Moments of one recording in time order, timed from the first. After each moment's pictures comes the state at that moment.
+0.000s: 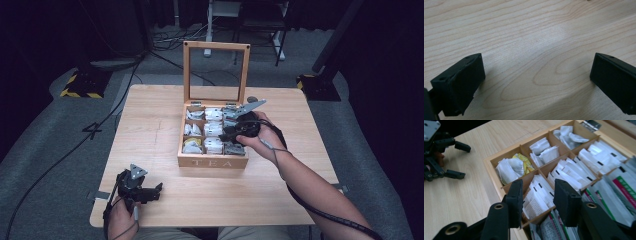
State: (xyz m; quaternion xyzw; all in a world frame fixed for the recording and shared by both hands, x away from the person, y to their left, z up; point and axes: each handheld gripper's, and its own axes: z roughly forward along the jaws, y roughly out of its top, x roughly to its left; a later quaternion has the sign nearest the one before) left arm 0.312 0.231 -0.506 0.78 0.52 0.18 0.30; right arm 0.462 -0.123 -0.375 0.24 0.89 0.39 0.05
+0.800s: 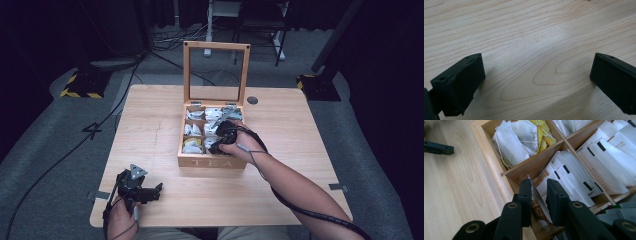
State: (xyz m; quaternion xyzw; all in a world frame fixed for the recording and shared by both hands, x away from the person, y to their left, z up) left arm 0.312 0.231 -0.506 0.78 0.52 0.18 0.30; right arm 0.468 -0.075 -0.419 0.25 0.93 0.28 -0.01
